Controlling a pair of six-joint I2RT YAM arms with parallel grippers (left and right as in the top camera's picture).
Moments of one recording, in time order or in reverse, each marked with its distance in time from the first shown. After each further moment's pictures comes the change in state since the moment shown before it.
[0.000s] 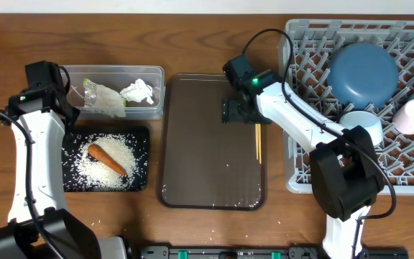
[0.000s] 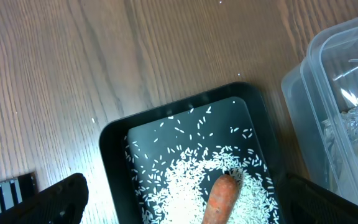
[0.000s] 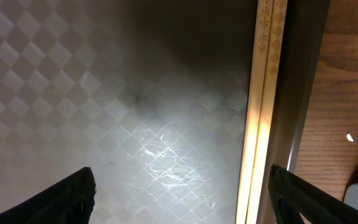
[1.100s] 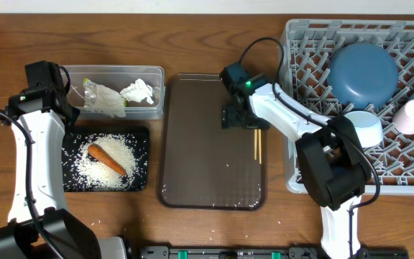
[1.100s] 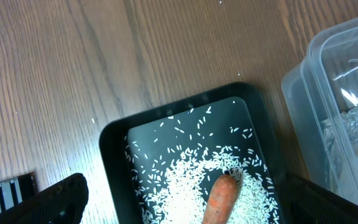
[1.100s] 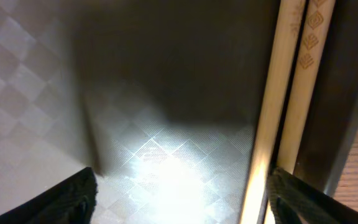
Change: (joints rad) left arm 0.000 0.000 0.000 0.000 0.000 0.000; right arm 0.005 0.098 0.000 0.002 0.005 0.011
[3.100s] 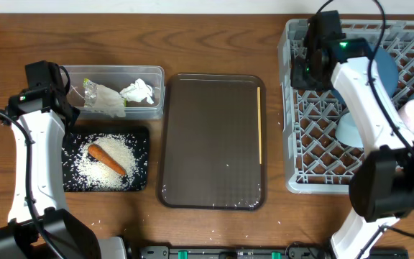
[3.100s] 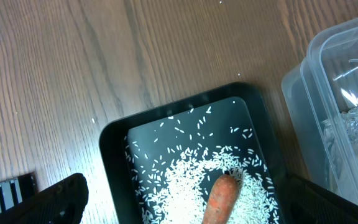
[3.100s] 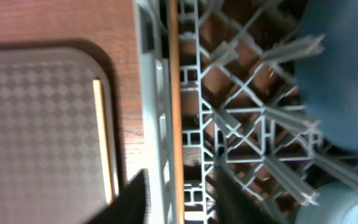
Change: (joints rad) left arm 0.000 0.000 0.000 0.000 0.000 0.000; right arm -0.381 -0.211 0.146 -0.143 -0.017 -0.327
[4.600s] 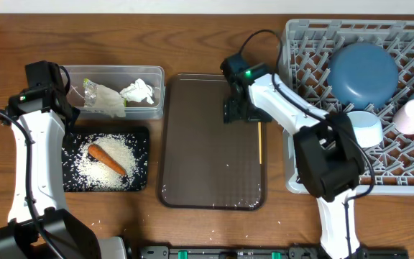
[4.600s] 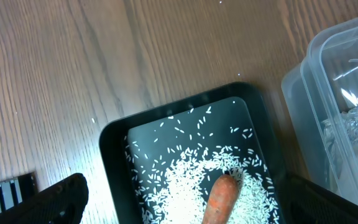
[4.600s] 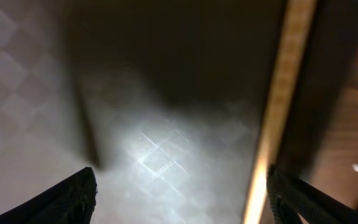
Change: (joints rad) left arm 0.000 0.000 0.000 0.000 0.000 0.000; right arm 0.354 0.287 -0.009 0.036 0.034 0.269
